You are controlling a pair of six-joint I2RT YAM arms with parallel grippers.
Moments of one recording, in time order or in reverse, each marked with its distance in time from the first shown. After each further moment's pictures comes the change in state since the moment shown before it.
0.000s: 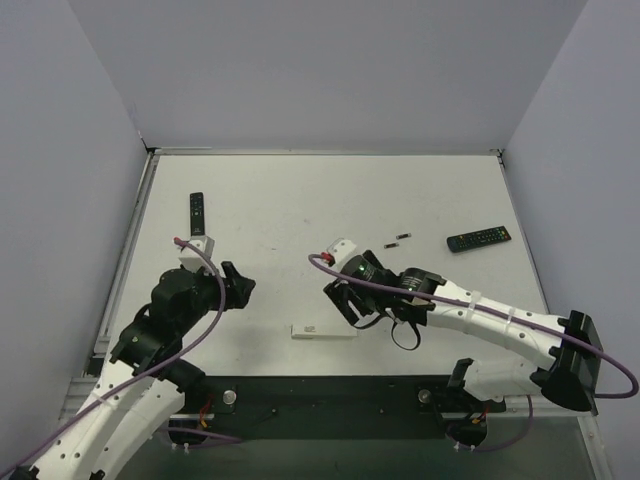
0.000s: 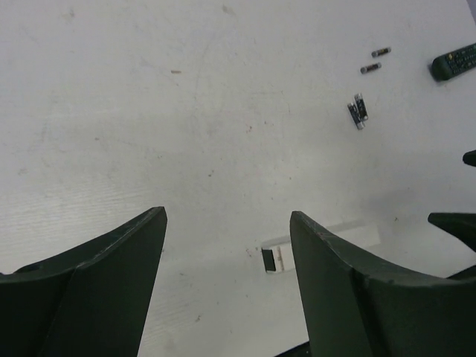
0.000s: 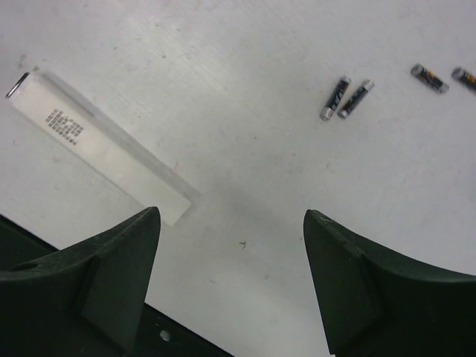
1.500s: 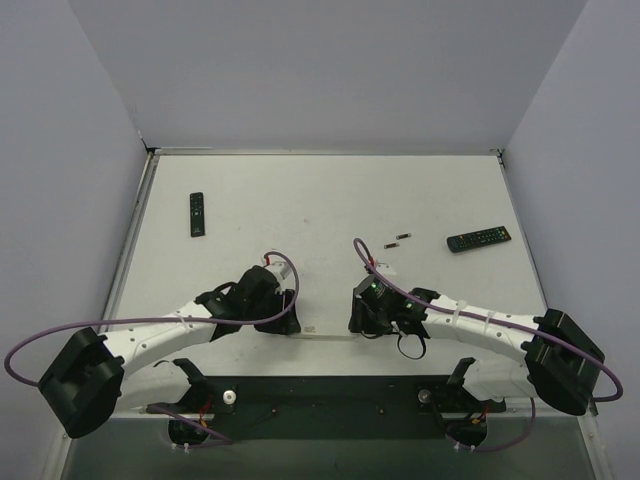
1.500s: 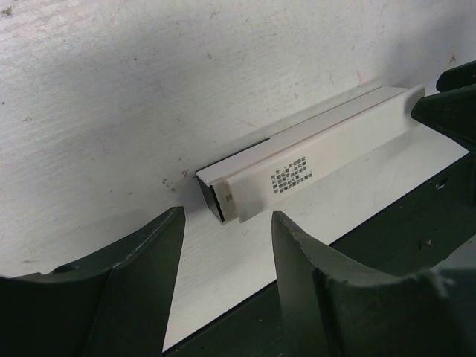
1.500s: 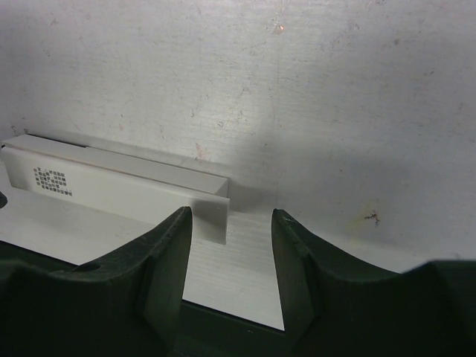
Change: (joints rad) left arm -0.295 0.684 -0.078 0.230 0.228 -0.189; right arm -0.140 -0.038 -0.418 0.296 -0.175 0.803
